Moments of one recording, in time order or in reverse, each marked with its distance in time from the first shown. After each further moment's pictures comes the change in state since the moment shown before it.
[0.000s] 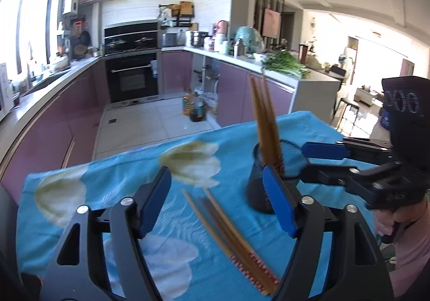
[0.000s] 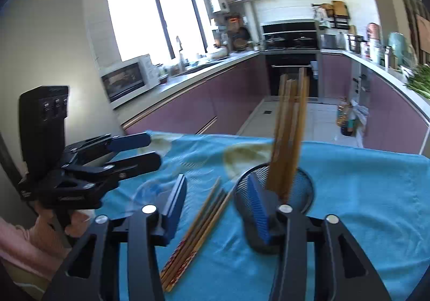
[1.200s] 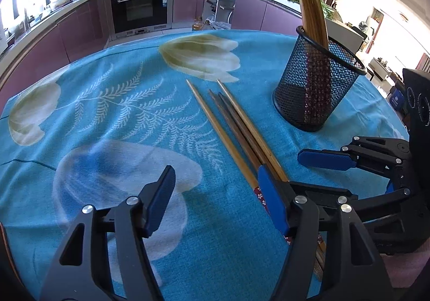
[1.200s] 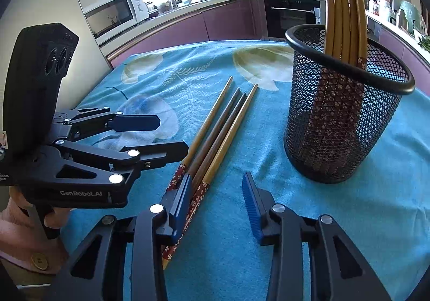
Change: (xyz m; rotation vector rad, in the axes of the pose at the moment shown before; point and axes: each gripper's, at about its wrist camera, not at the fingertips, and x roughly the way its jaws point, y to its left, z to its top) left arm 0.094 0.015 -0.090 -0.100 0.378 0.002; right arm 0.080 0.017 -0.072 0.038 0.303 -0.077
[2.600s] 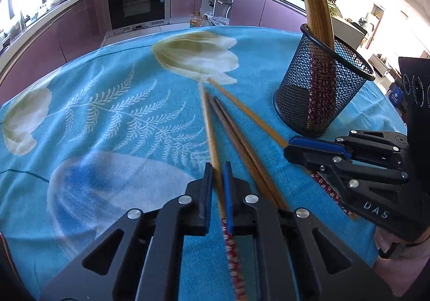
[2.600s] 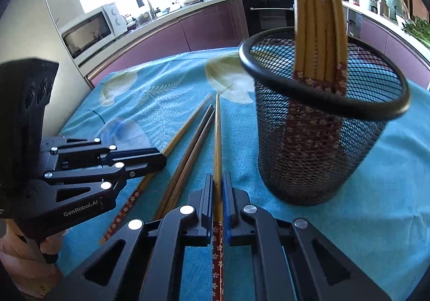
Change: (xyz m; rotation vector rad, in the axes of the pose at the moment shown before) left arm 0.013 -0.001 0.010 -0.002 0.022 -0.007; right arm 0.007 -0.023 0.018 0.112 -0.040 -0.034
